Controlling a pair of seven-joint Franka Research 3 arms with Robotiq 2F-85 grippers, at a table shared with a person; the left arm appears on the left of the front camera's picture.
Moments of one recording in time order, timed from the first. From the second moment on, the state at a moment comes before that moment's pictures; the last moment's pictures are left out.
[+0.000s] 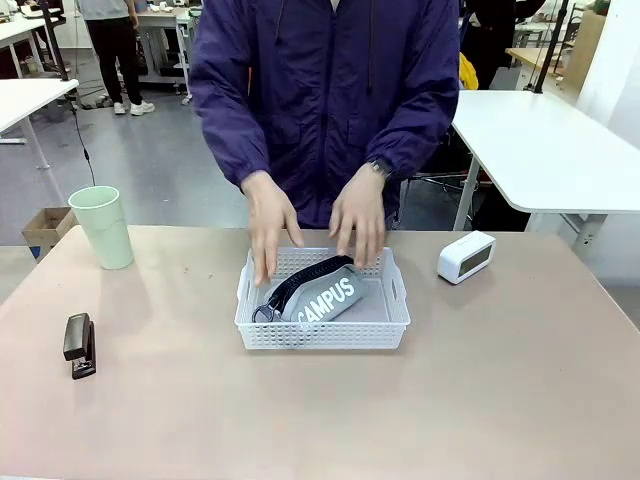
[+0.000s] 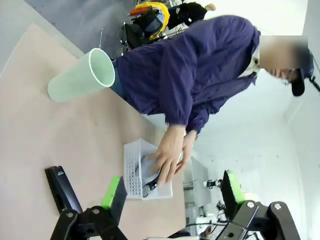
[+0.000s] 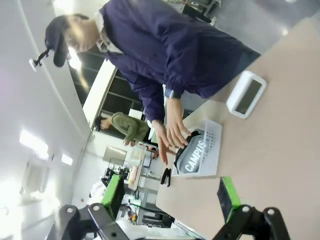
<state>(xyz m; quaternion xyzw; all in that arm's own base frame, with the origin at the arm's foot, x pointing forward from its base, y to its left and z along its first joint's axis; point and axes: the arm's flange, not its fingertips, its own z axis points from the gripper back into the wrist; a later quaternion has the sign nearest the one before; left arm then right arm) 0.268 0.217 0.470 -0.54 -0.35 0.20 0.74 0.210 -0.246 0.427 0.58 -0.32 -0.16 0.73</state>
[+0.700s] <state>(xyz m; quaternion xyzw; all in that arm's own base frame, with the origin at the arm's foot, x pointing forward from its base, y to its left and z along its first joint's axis) 0.294 0.196 0.448 -0.56 -0.32 0.20 0.74 0.207 -0.256 0.381 0.59 -0.30 -0.19 0.73</state>
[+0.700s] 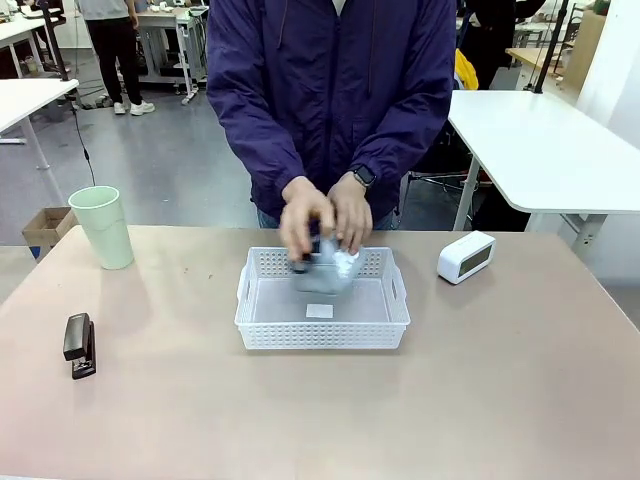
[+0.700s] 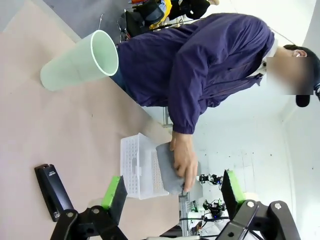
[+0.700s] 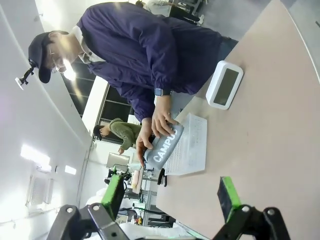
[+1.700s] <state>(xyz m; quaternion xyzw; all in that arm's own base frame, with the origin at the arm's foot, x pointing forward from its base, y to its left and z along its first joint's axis) 0.297 0.193 0.448 -0.56 -0.31 0.20 0.74 0.308 -0.157 0.464 0.36 -0.24 -0.13 0.89</state>
